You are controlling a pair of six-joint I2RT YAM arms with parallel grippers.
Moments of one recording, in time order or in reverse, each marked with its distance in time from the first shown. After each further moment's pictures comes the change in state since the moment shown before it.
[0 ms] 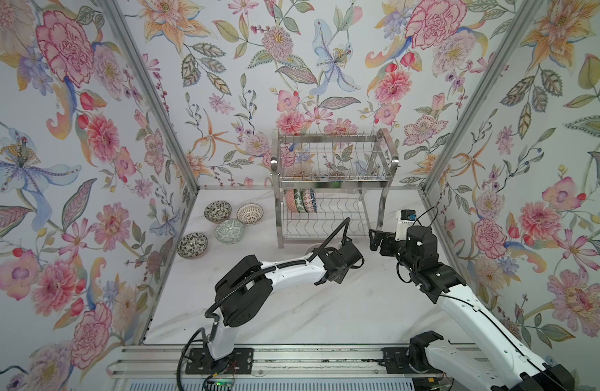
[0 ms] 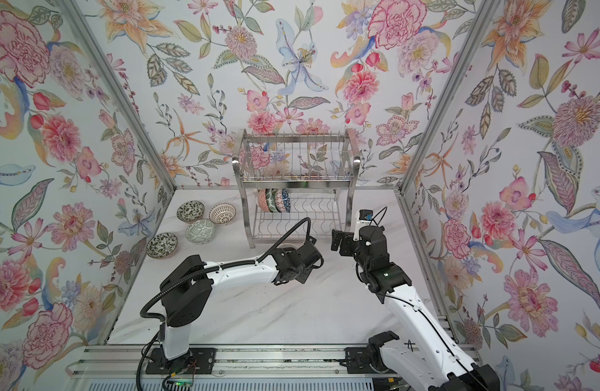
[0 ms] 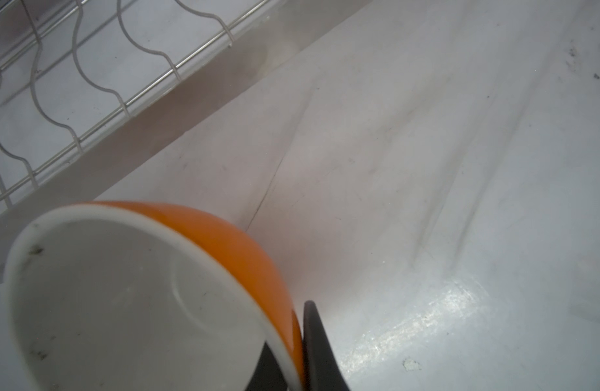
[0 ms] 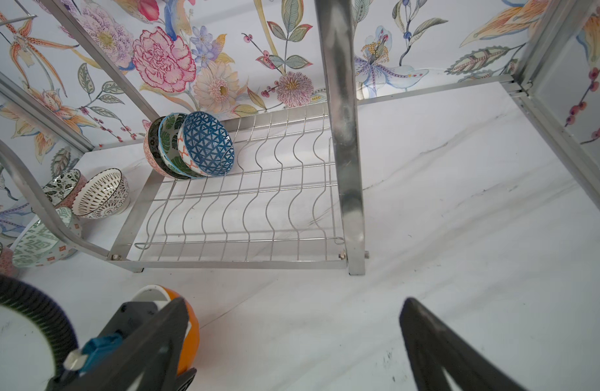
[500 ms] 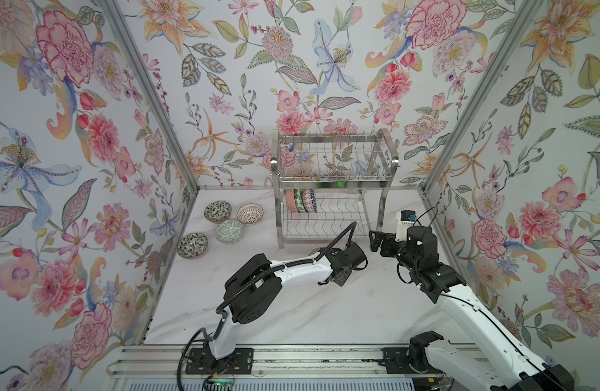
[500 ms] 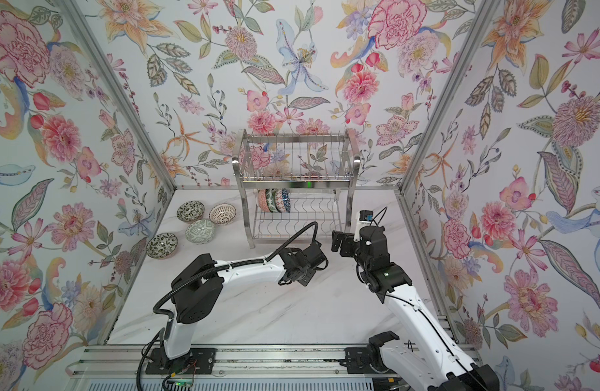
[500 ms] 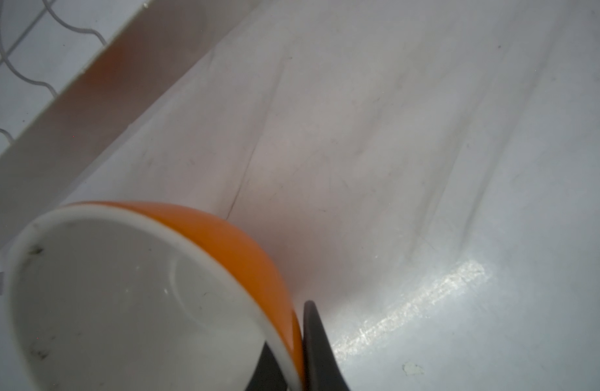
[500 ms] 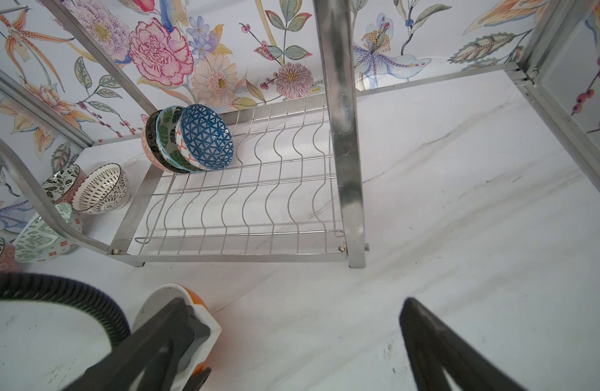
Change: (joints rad) left arm -0.008 0.069 0.066 -0.076 0.029 0.040; right arm -0.008 0.002 0.000 -0.016 -0.018 0.007
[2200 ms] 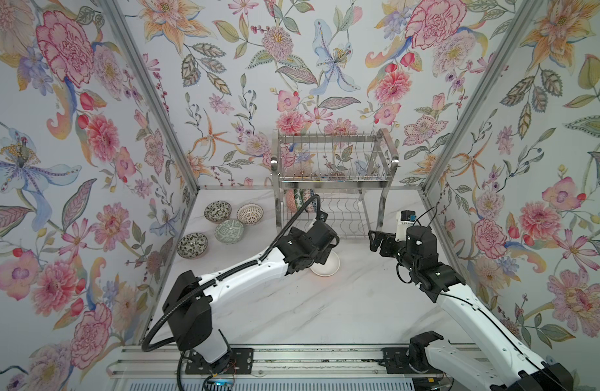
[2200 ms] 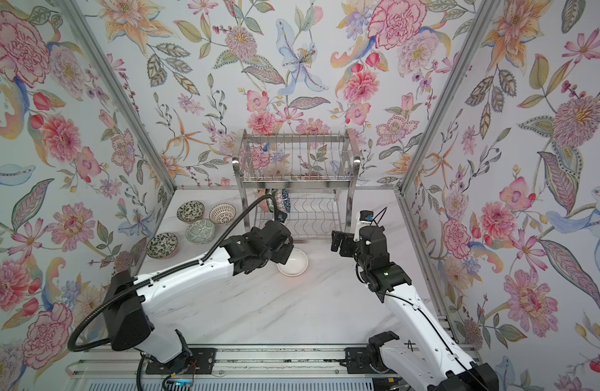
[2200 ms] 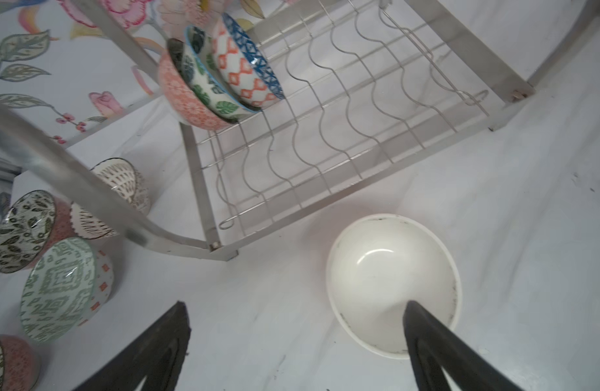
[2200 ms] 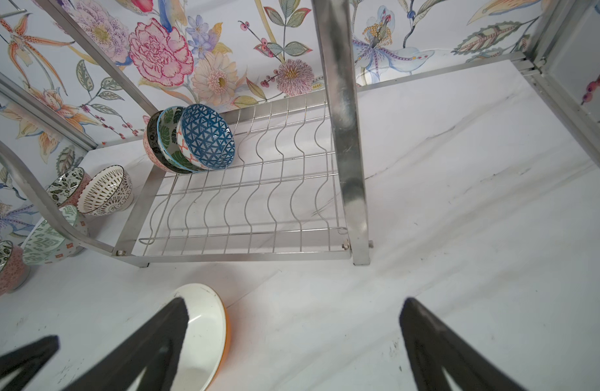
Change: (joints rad) left arm 0.168 -0.525 -0.232 0.044 -0.192 0.058; right arm 0.022 0.023 -0.002 0.004 -0.010 0.027
